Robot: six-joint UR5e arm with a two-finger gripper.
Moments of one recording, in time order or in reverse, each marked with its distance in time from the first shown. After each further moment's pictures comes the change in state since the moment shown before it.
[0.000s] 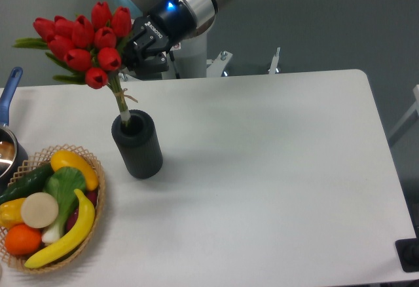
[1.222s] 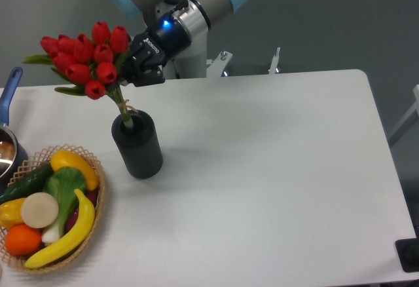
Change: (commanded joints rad) arm -0.008 -0.029 -0.121 0.005 0.051 0.190
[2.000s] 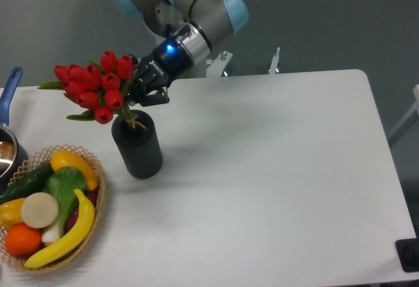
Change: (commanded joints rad) arm -0.006 -0.104 -0.031 0.002 0.018 0.132
